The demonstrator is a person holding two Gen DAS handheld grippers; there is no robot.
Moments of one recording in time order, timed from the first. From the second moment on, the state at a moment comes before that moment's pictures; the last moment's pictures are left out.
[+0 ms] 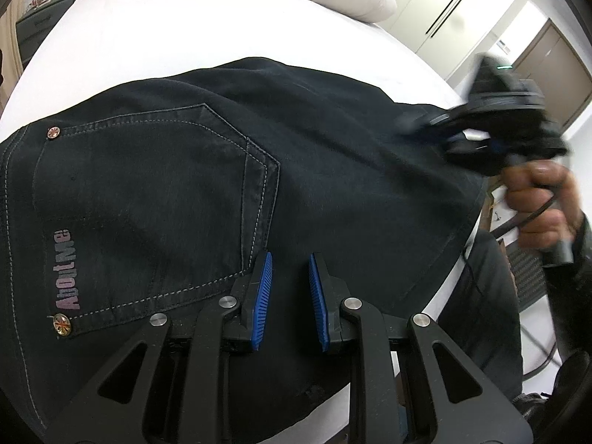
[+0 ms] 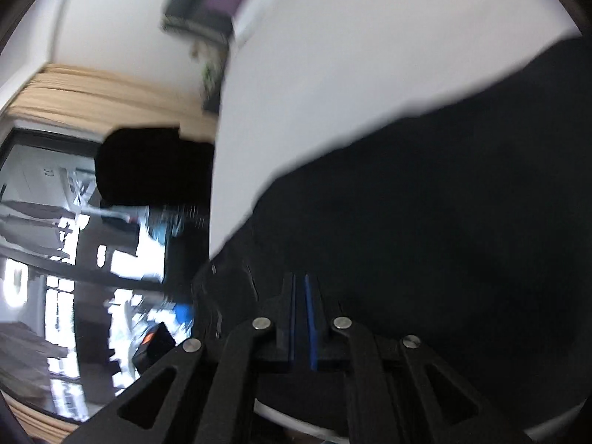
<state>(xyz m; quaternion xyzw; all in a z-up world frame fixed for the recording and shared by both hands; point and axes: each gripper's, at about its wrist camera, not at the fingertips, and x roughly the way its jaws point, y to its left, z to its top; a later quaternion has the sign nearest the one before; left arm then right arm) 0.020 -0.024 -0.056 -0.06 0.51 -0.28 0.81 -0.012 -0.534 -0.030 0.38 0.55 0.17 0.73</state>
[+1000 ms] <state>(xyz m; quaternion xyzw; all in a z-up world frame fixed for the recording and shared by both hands) 0.101 -0.057 -0.055 -0.02 0.52 -0.29 0.81 -0.051 -0.624 -0.041 0.40 0.46 0.10 0.79</state>
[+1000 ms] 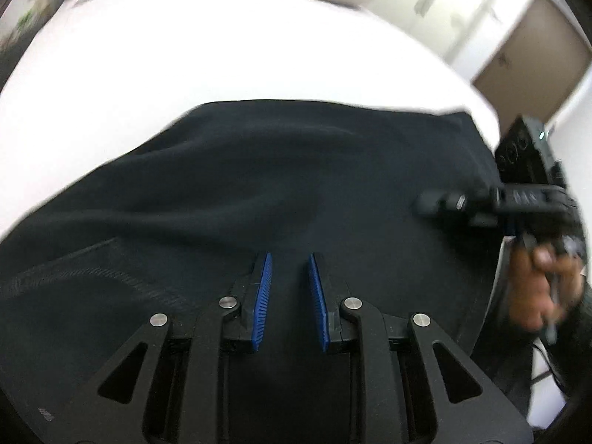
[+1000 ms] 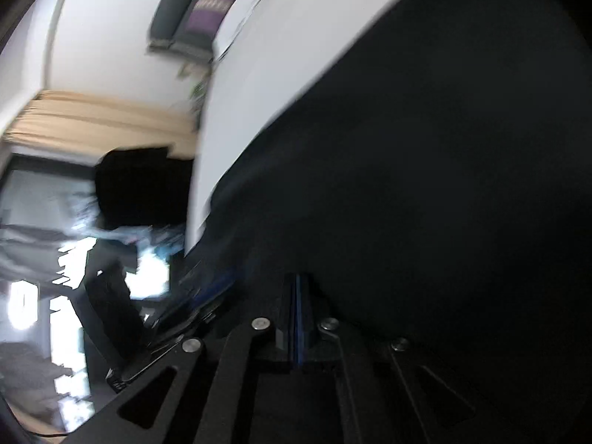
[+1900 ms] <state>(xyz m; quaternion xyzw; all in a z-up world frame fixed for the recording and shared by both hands) 0.056 0.164 -0.069 -0.13 0.46 -0.15 0.86 0.084 -0.412 -0.058 0.37 0.54 0.20 0.72</state>
